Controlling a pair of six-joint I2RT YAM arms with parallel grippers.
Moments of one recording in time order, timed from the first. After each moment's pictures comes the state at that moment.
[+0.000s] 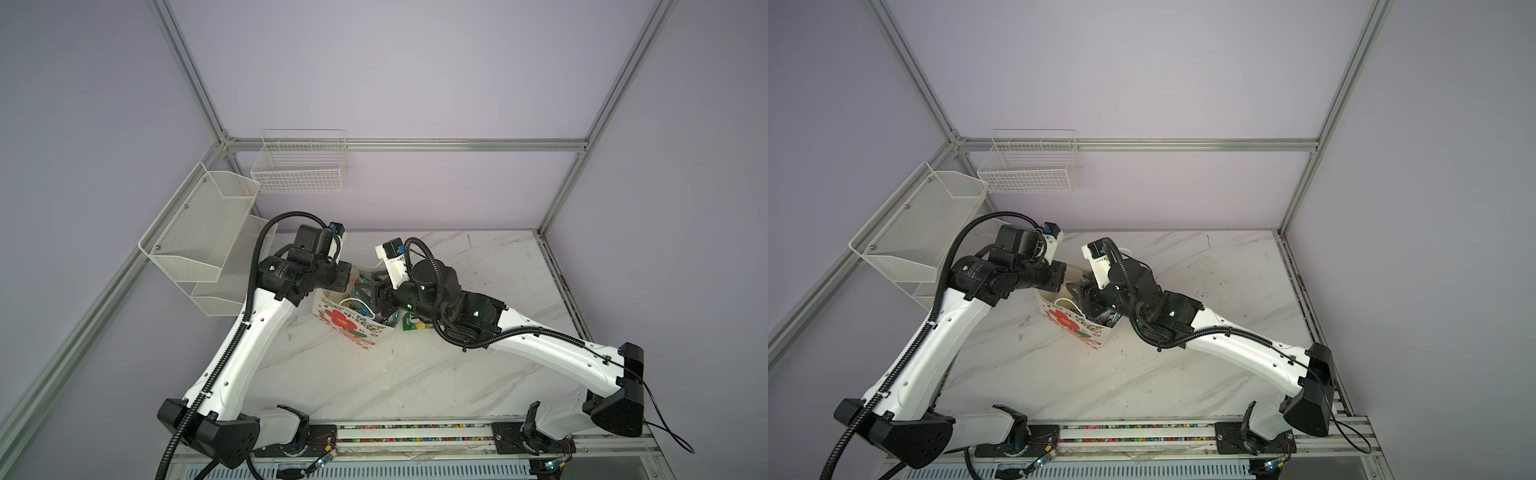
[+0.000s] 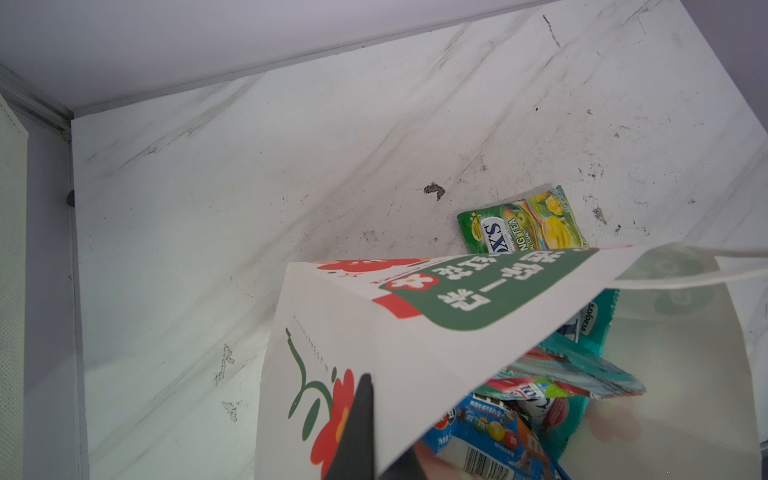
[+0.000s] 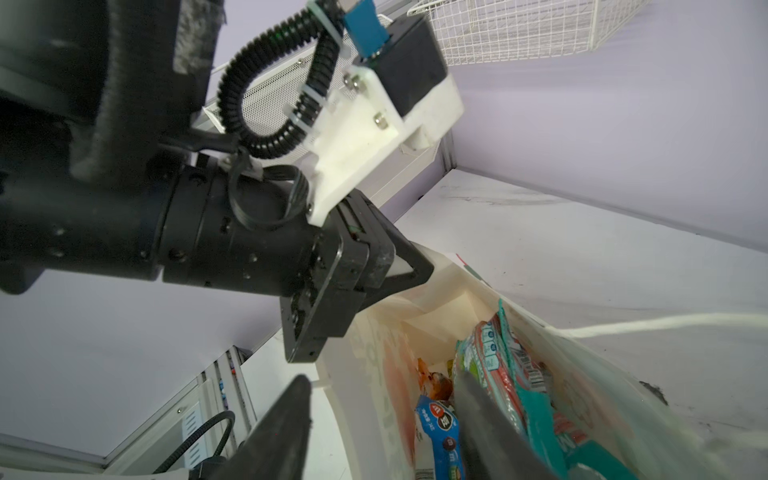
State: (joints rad) left arm -0.36 1.32 1.58 -1.09 -0.06 -0.10; right arm 1.09 1.48 1.45 -0.20 0.07 0.38
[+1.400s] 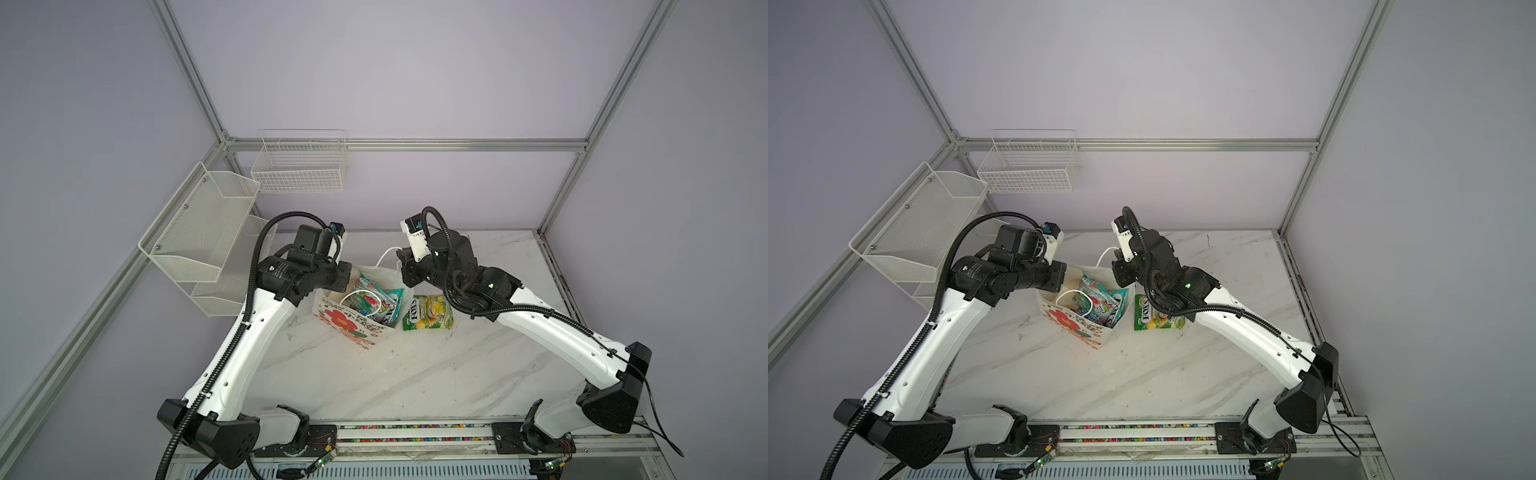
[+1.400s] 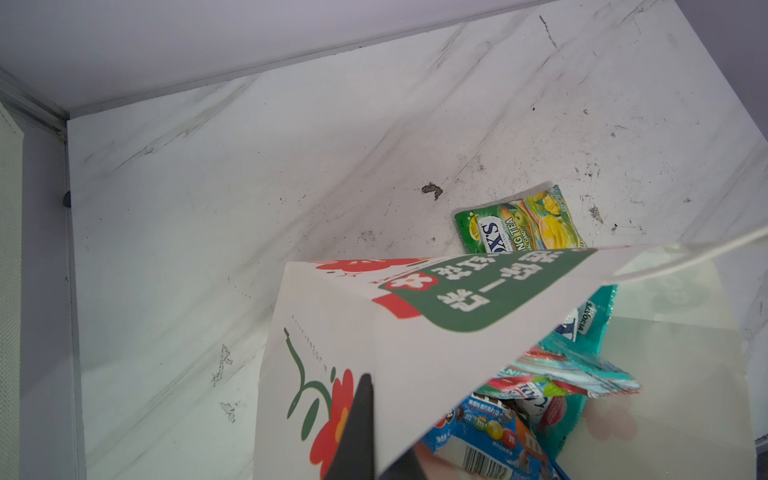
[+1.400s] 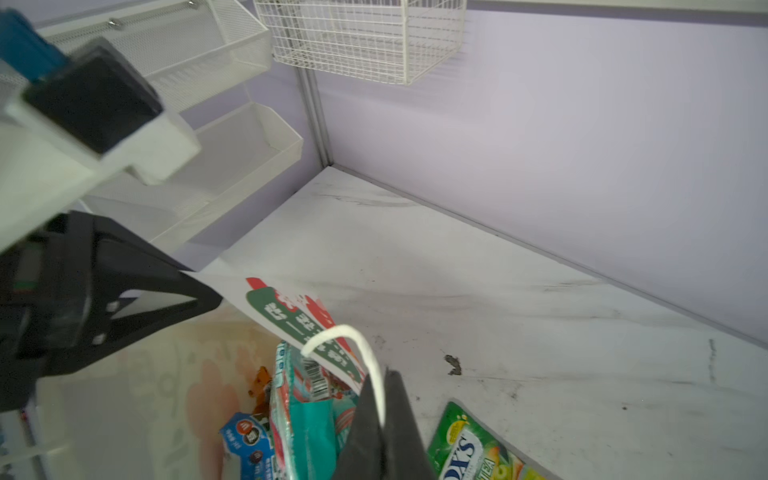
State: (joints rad) left arm -0.36 1.31 1.58 -1.09 -0.05 -0.10; right arm 0.89 1.50 1.58 -0.42 0.17 0.16
